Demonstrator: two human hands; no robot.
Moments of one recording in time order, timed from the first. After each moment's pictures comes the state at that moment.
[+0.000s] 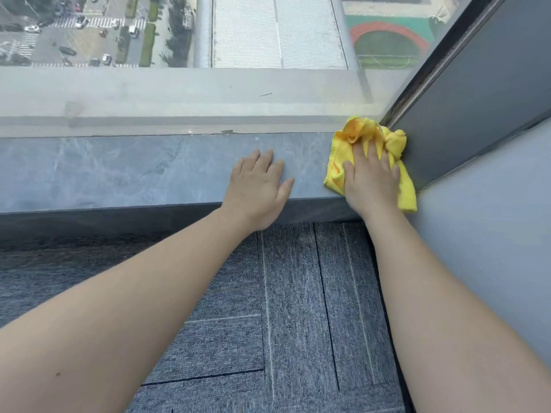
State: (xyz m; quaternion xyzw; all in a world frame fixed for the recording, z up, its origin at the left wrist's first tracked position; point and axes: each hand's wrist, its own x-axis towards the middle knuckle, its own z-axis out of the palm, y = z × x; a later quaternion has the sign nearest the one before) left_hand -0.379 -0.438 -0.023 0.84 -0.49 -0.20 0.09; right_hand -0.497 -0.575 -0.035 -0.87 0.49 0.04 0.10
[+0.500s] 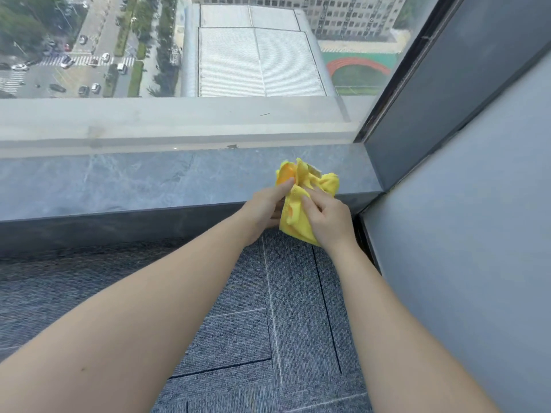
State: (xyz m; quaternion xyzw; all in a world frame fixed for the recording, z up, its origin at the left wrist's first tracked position) left_hand -0.403 -0.413 0.008 0.65 -0.18 -0.56 0.48; right_hand -0.512 -0.476 -0.005 -0.81 0.41 -0.14 0.40
